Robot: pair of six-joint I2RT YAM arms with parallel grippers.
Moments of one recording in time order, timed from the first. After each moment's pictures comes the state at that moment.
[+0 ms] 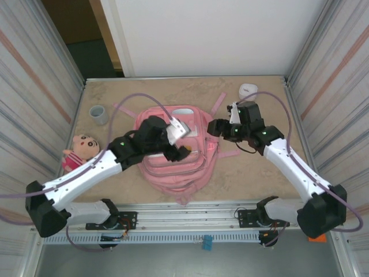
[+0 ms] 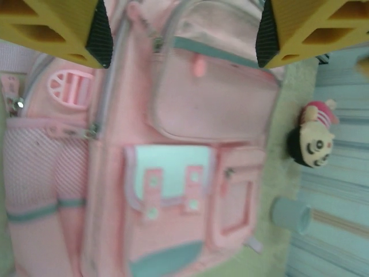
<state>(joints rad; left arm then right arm) -0.84 1.18 1.09 -0.50 0.05 0.08 0.44 1.18 1.03 -0.54 -0.35 0.63</state>
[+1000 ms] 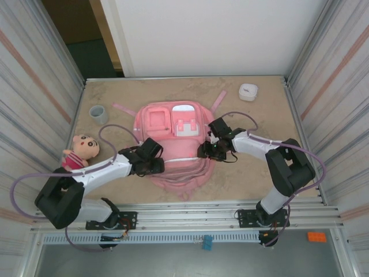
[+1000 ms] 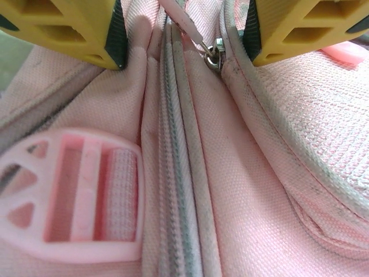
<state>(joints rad) -0.71 1.34 0.69 -0.56 -0.12 -0.73 0.54 1.64 0.91 -0.46 -0.29 0.65</state>
